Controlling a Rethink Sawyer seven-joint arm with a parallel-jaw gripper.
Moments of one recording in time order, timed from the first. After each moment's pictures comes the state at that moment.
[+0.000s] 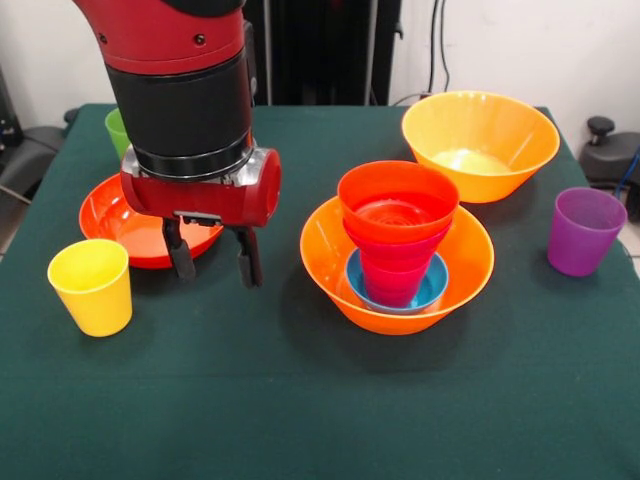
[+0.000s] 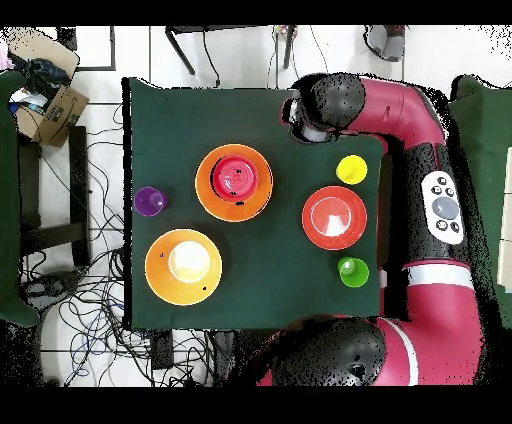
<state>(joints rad) -0.56 -0.44 0.45 1.03 -0.38 1.02 1.84</state>
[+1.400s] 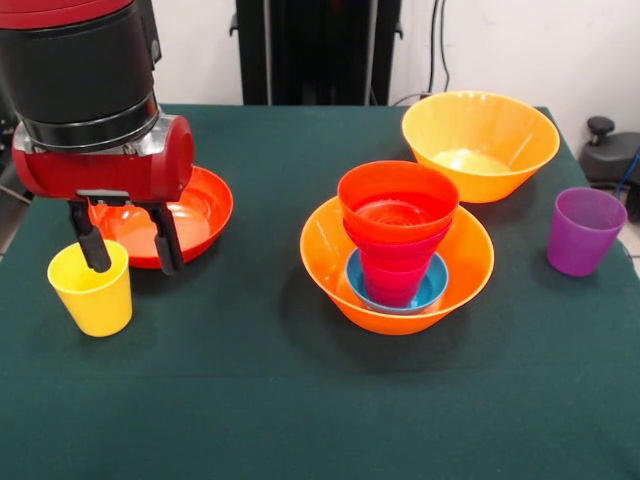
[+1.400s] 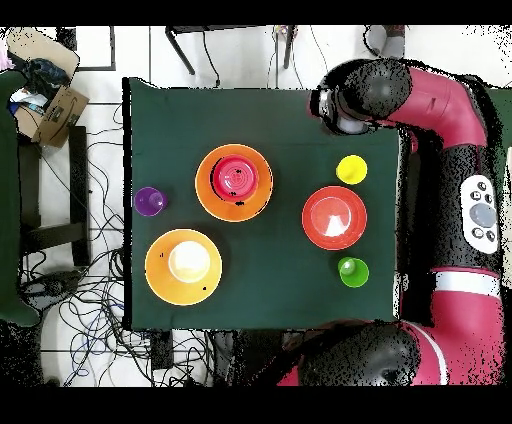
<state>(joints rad) -0.62 -0.44 0.49 0.94 -0.38 1.10 1.67</state>
